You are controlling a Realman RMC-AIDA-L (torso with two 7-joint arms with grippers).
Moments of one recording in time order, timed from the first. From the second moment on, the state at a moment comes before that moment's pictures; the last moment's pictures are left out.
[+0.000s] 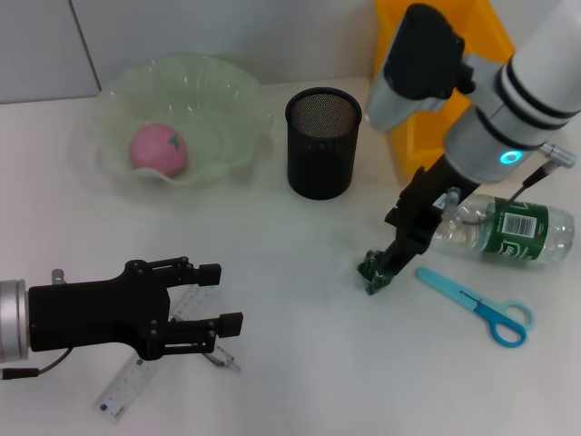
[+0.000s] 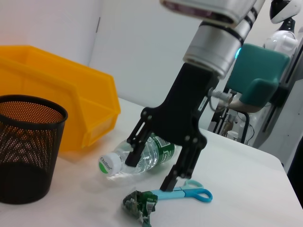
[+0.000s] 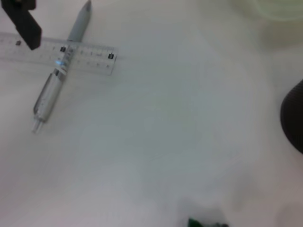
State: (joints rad) left arm -0.39 -2.02 1.18 0.71 1.66 1.56 -1.43; right arm 0.83 2.08 -1.31 -1.08 -2.62 -1.56 2.24
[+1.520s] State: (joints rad) left arm -0.39 -2.01 1.17 0.71 1.66 1.56 -1.44; right arm 0.86 2.08 -1.44 -0.91 -2.59 -1.40 2.23
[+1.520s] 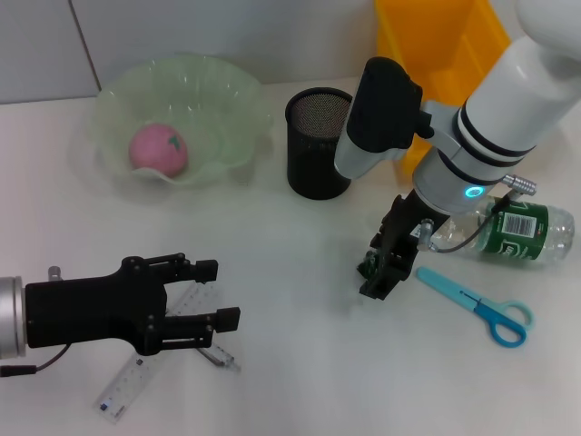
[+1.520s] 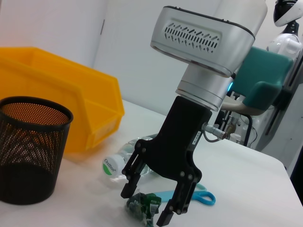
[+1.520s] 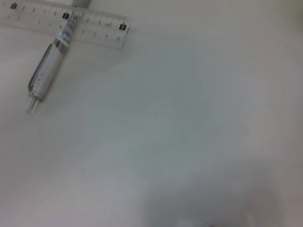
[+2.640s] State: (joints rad) left arm -0.38 -2.01 1.14 0.72 1.66 1.57 -1.44; right arm 0.76 2.08 -1.36 -1.10 -2.50 -1.45 2.27
